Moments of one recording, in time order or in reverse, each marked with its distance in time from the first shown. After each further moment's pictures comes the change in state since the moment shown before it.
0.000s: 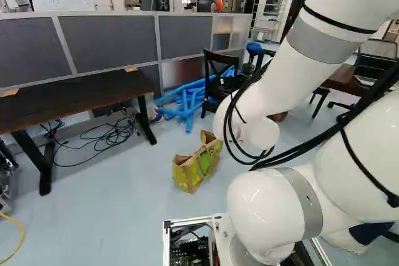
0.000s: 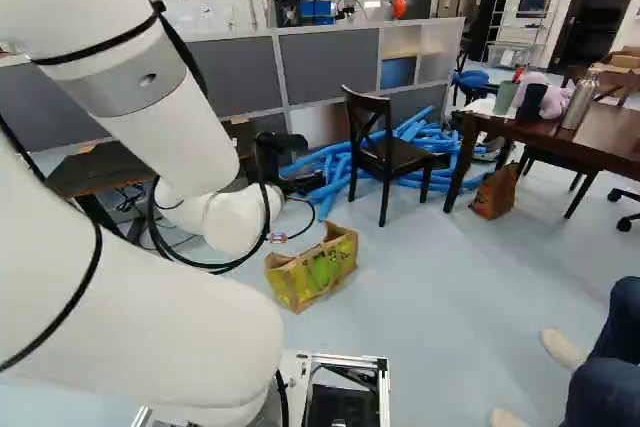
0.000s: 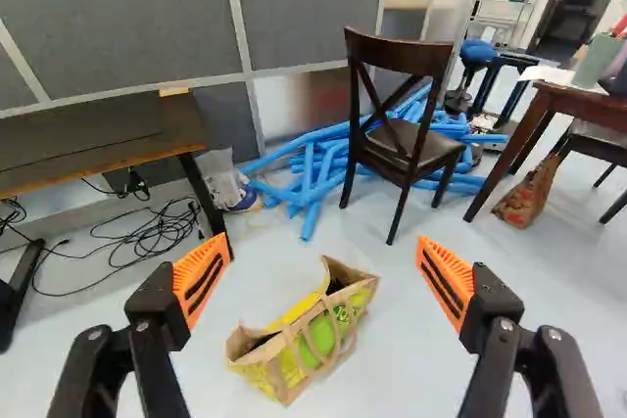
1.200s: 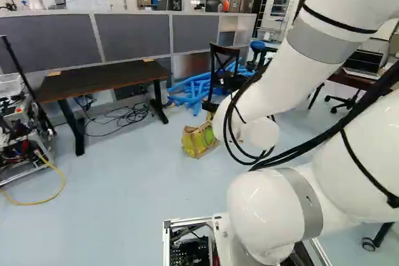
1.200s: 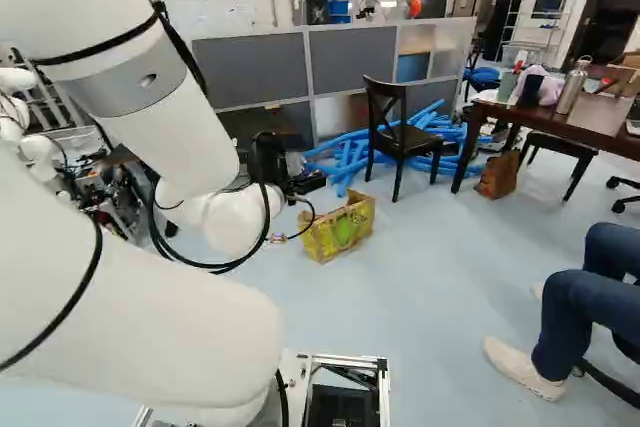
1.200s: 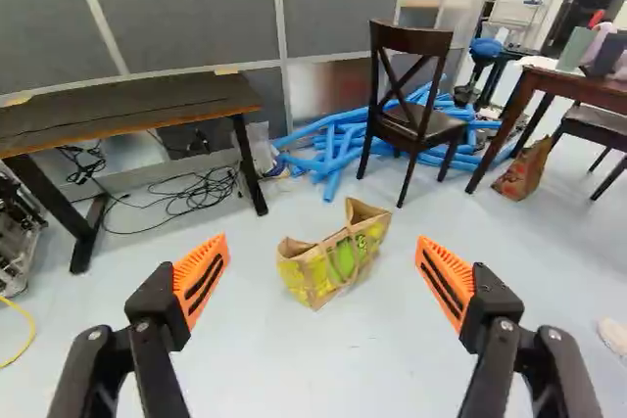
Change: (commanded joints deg) arm 0.0 0.0 0.0 0.0 0.0 0.0
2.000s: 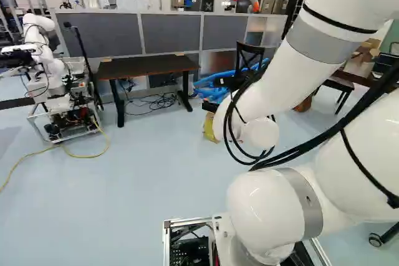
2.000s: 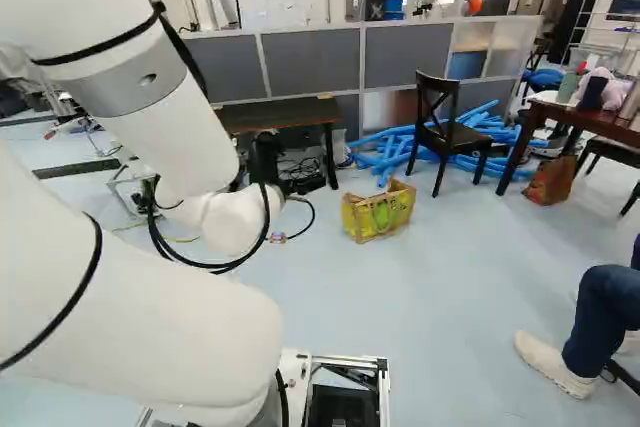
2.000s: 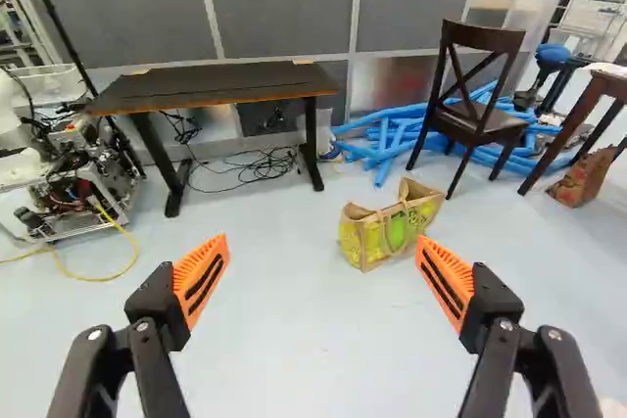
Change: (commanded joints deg) arm 0.0 0.0 0.0 0.0 0.0 0.0
